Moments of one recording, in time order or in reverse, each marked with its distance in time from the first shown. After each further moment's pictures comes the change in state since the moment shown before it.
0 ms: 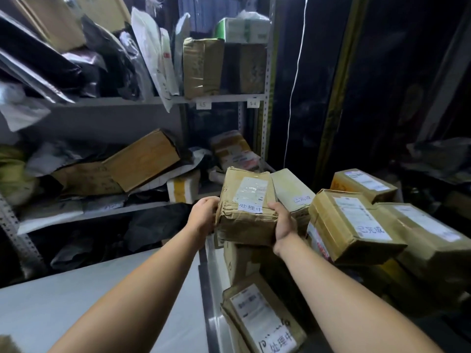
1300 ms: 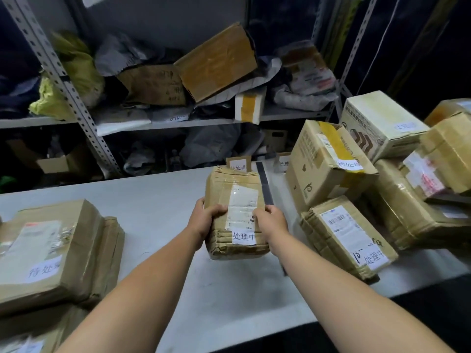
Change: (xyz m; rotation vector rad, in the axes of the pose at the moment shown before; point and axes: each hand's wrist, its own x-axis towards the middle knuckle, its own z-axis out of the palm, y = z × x) left_hand -0.072 -0.184 -0.245 -0.025 0.083 -0.300; right_hand -0.102 0.247 0.107 -0.671 -0.091 0.192
